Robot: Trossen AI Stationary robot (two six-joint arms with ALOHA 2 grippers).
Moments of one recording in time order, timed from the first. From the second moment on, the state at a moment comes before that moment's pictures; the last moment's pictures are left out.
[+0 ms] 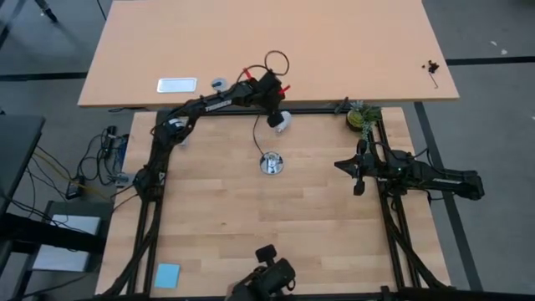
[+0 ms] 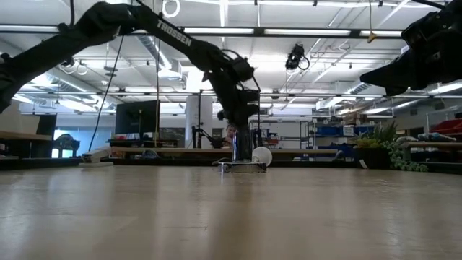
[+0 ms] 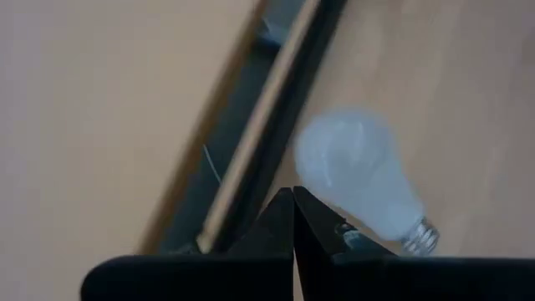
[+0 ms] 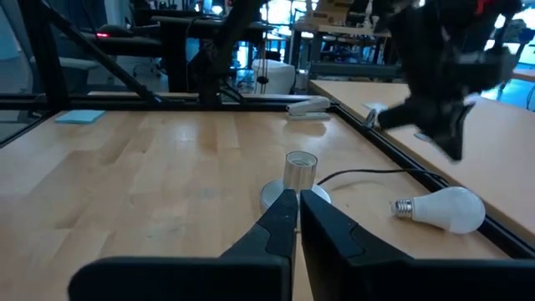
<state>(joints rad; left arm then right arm) 0.60 2.29 2.01 -0.64 -0.03 0.26 -0.14 0.01 0.08 -0.16 0.06 -0.05</state>
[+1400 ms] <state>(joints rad) 0.34 2.23 2.34 -0.92 0.03 0.20 -0.14 0.01 0.08 -0.15 0.06 -0.05</state>
